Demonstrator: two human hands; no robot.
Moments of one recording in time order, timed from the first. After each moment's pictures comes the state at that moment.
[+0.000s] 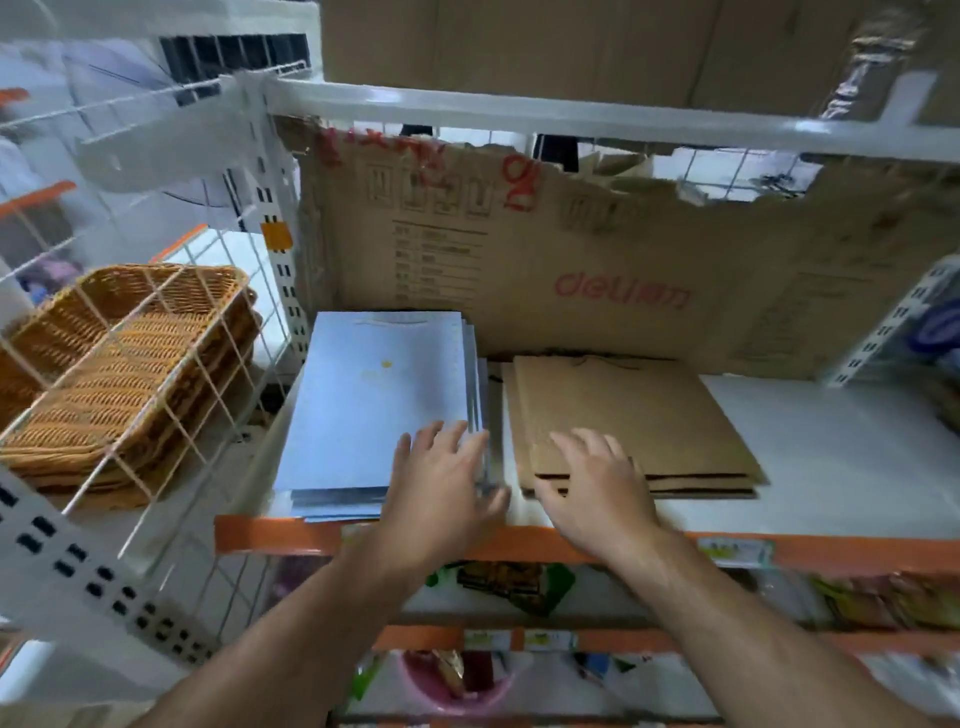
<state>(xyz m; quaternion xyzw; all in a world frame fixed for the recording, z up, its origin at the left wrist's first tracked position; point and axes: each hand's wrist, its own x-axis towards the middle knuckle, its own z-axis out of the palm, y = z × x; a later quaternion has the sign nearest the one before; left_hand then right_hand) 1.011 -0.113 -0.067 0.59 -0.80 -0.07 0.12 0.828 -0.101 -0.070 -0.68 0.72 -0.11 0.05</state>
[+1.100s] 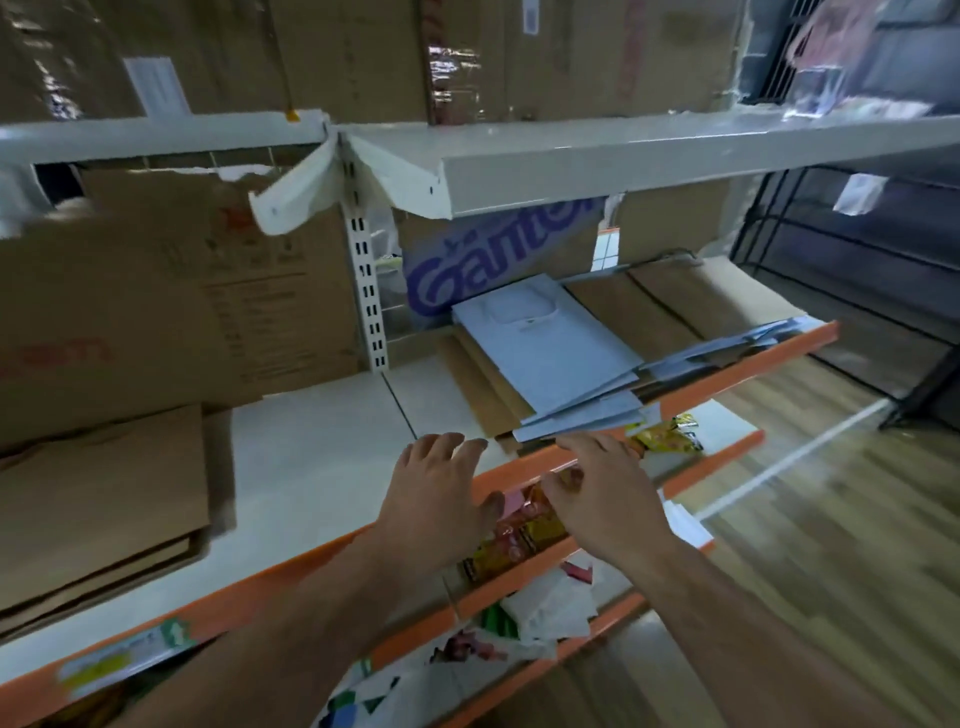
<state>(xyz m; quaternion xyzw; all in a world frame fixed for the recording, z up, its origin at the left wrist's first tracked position) 0.410 -0.015 -0.052 0.36 -0.92 -0.12 0.07 0.250 0.097 -0.051 -0.48 0.84 -0.23 0.06</state>
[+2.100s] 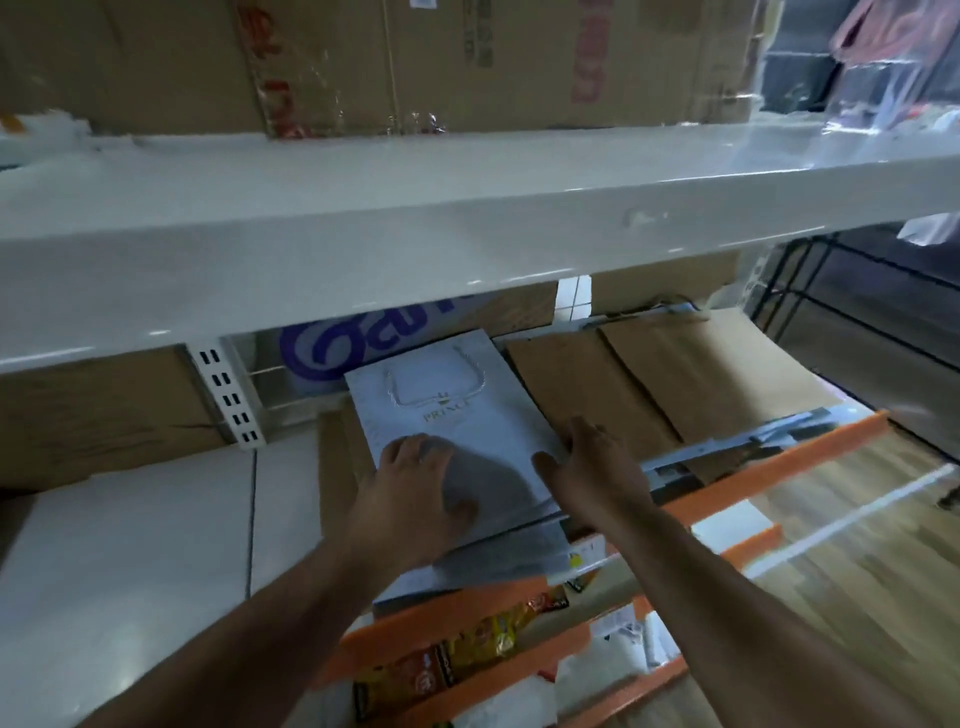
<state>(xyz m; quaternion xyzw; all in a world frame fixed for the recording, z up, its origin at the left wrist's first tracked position) 0.190 -0.113 -0.067 0.44 -0.88 -0.14 0.06 -0.010 -0.033 -0.056 -0.48 0.84 -0.23 0.14</state>
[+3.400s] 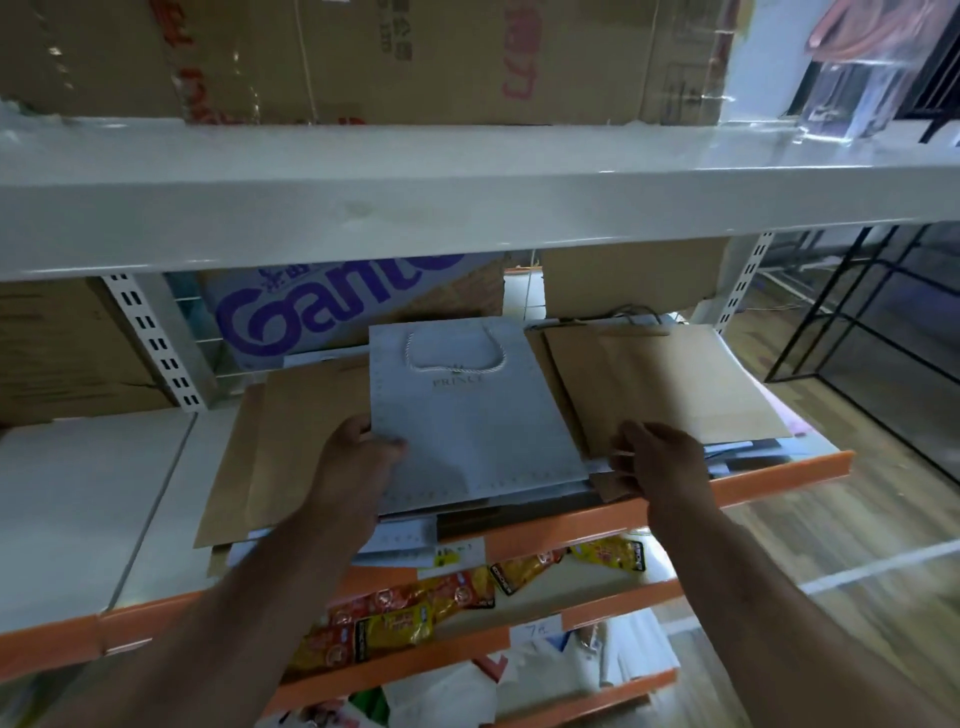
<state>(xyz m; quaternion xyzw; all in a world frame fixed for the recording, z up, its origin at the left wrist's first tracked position) 0.077 -0.062 -0.050 0.58 -0.44 -0.55 0.41 -0.191 0.021 -0.062 -0.22 0.70 -0.59 0.33</state>
